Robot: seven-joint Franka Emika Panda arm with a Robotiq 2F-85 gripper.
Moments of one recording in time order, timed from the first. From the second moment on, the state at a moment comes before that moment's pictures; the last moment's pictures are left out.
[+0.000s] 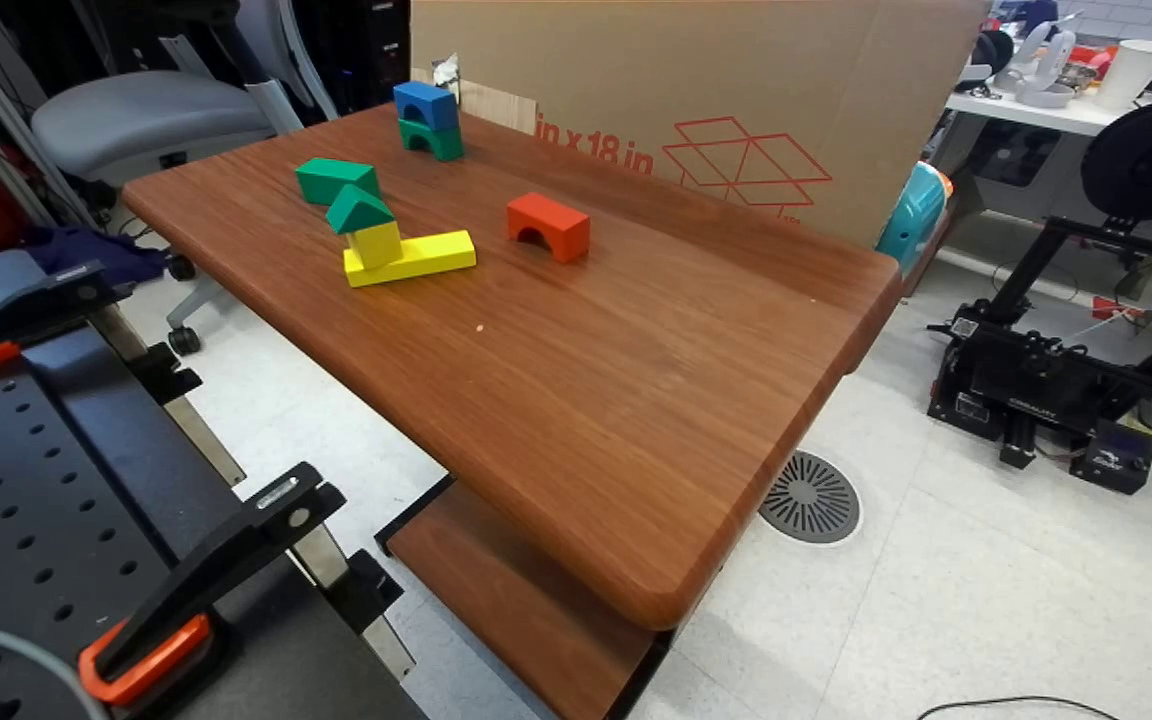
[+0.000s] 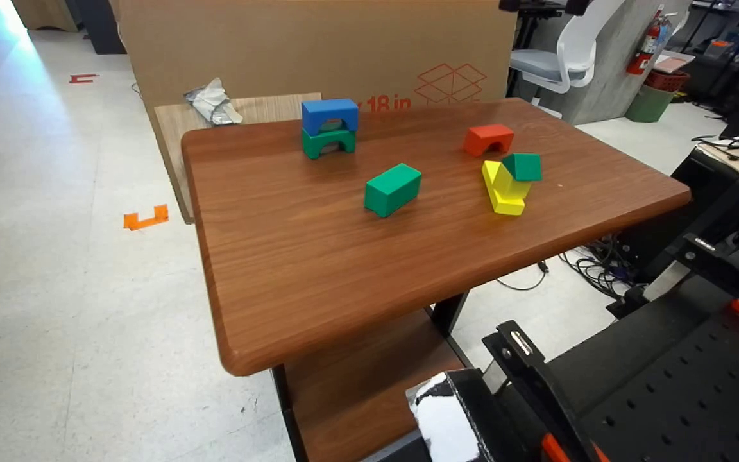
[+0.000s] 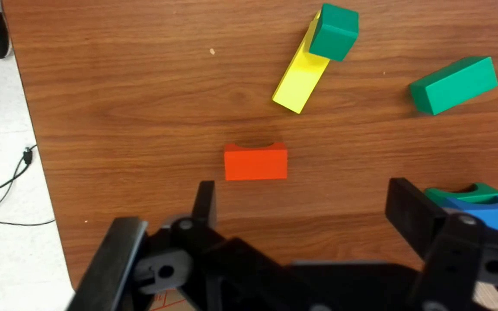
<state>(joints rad) 0.00 0.27 -0.05 -2.04 -0.01 2.26 -0.03</state>
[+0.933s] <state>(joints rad) 0.01 0.47 -0.07 -1.96 -0.11 2.28 0.03</state>
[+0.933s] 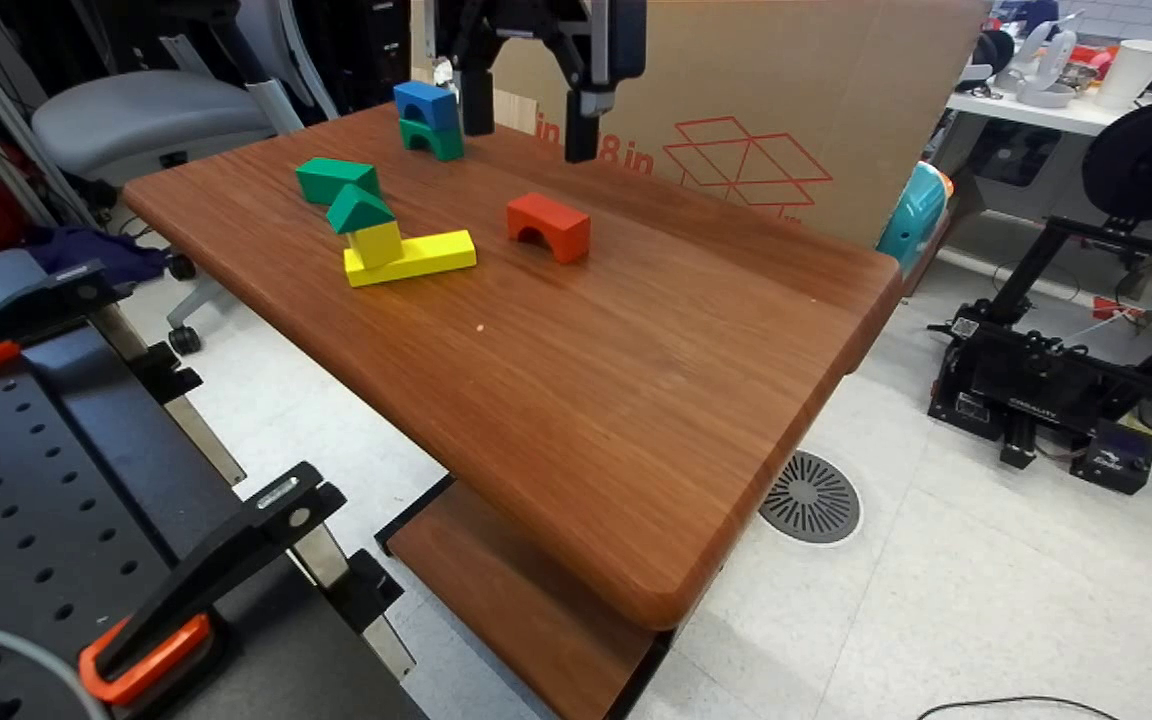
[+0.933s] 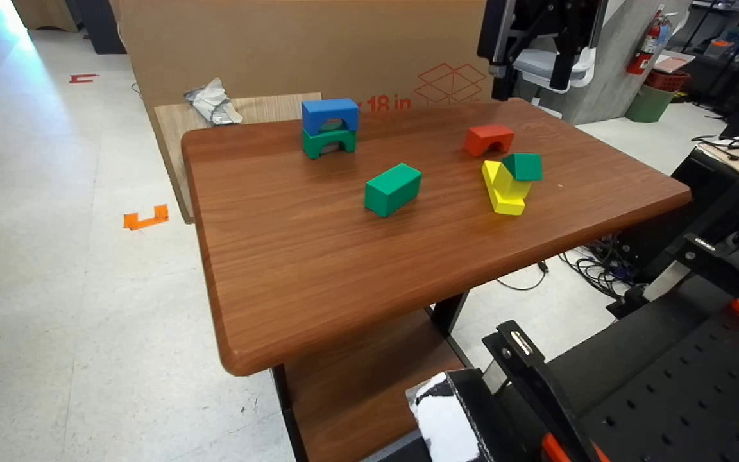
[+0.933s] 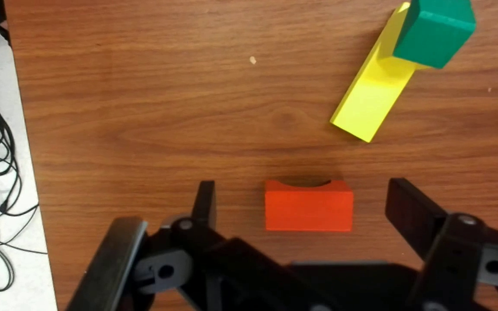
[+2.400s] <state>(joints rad) 0.06 0.71 -0.09 -1.76 -0.16 2.28 0.09</state>
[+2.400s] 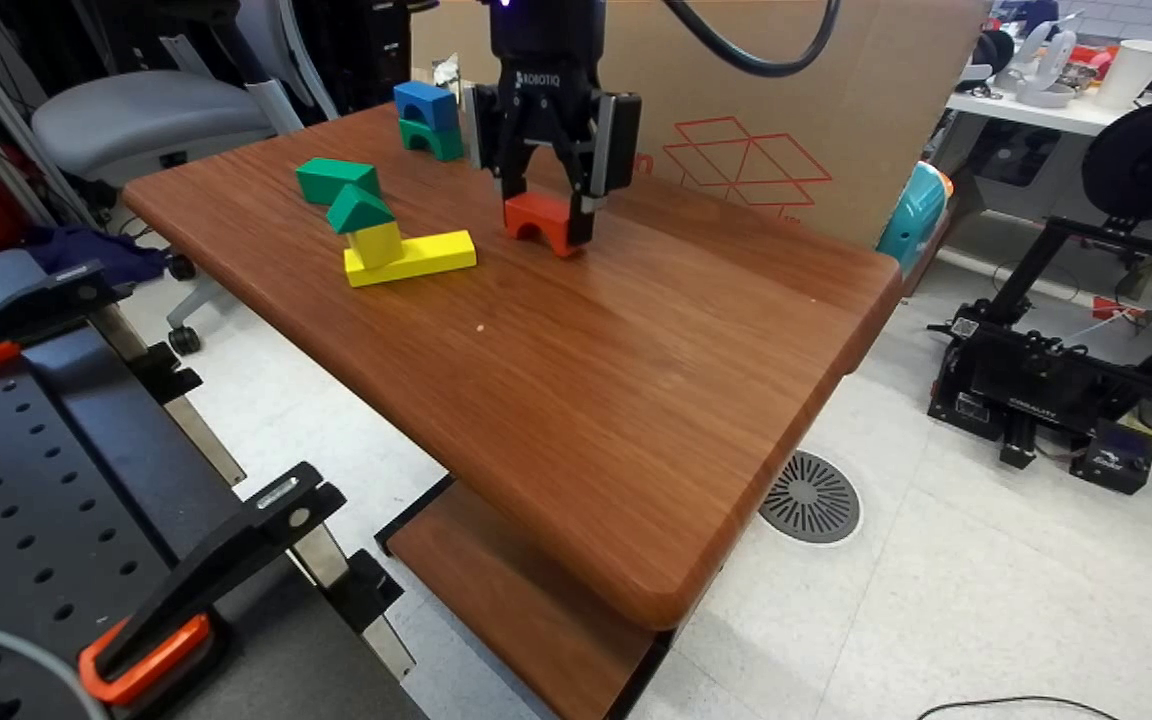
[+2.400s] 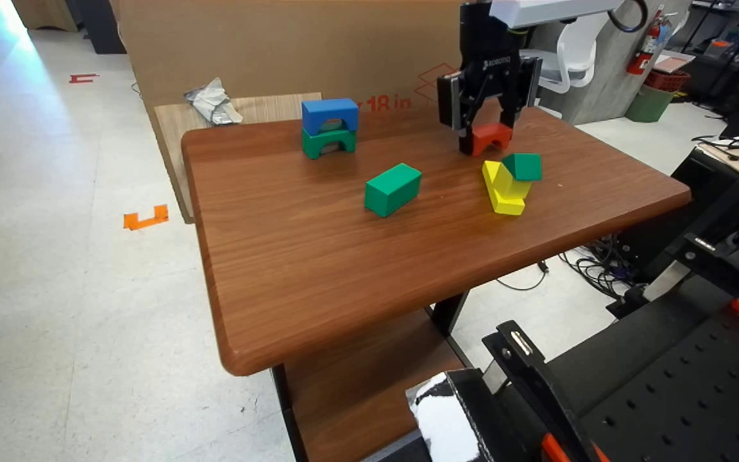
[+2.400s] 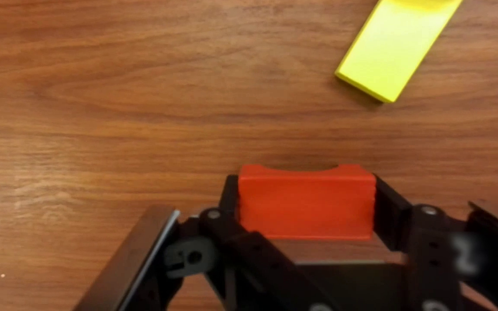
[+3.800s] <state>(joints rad) -0.02 0.77 -0.11 -1.58 -0.16 2.19 0.05</state>
